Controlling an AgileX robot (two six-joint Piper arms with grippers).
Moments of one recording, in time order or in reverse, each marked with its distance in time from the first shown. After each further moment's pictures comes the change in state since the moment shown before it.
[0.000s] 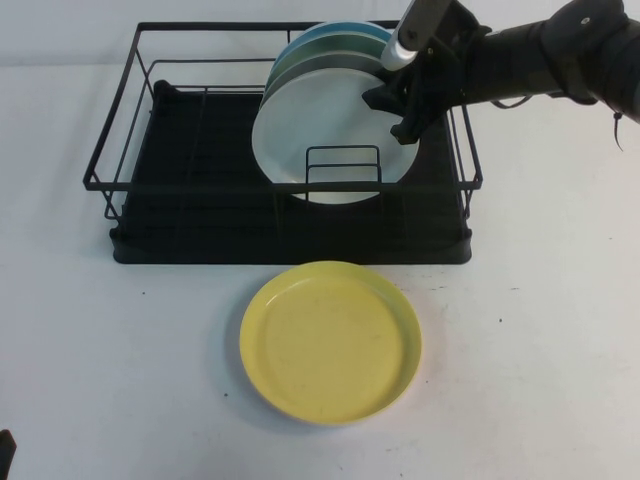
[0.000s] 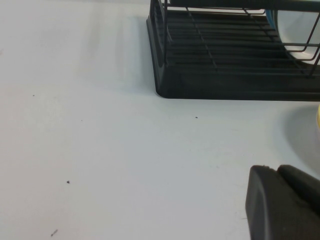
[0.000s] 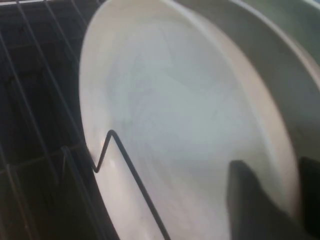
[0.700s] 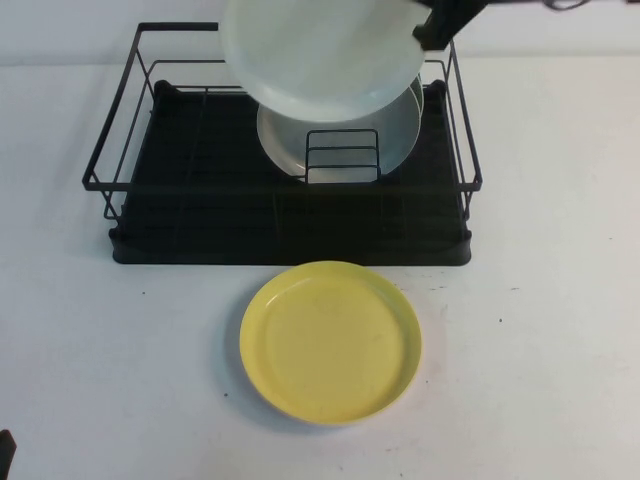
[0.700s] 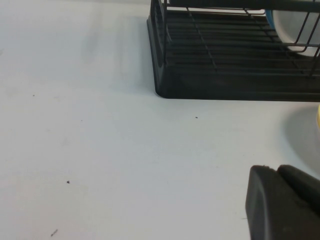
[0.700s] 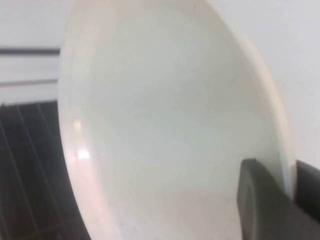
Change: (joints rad) right arm 0.002 -0.249 0.000 -0.040 0.019 0.070; left arm 0.000 0.000 0.000 0.000 0.000 0.000
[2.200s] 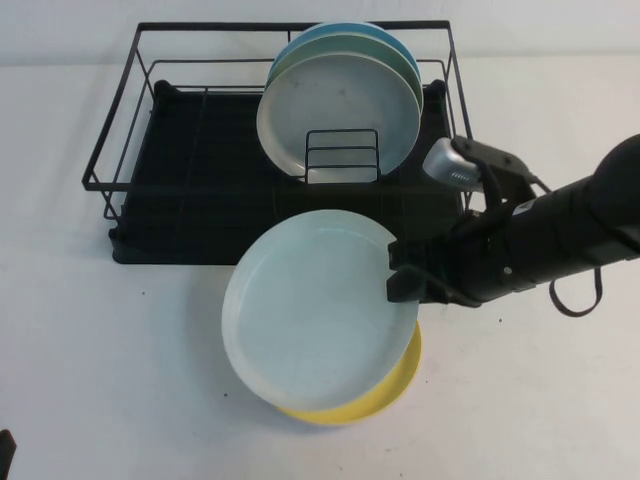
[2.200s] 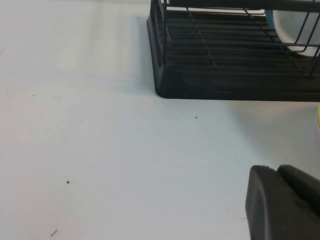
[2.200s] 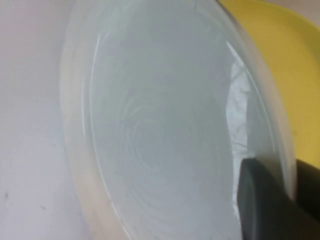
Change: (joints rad) right arm 0.178 -0.262 0.770 -0.164 -0.029 1.240; left arm 0.000 0.000 0.000 0.000 0.000 -0.001
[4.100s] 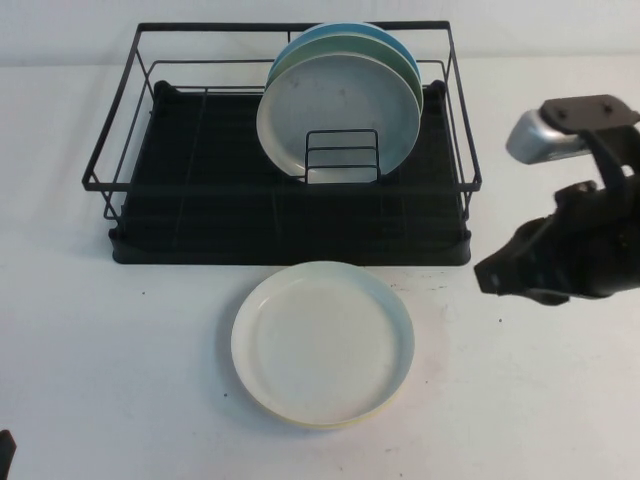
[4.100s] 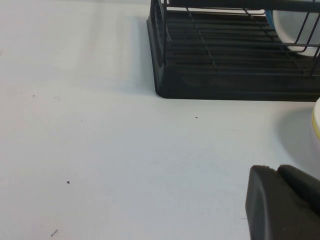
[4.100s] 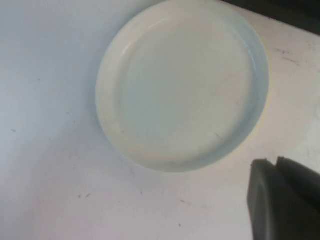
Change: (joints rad) right arm -0.043 -0.305 0.022 -0.289 0.196 -0.031; left arm 0.000 0.000 0.000 0.002 0.000 0.000
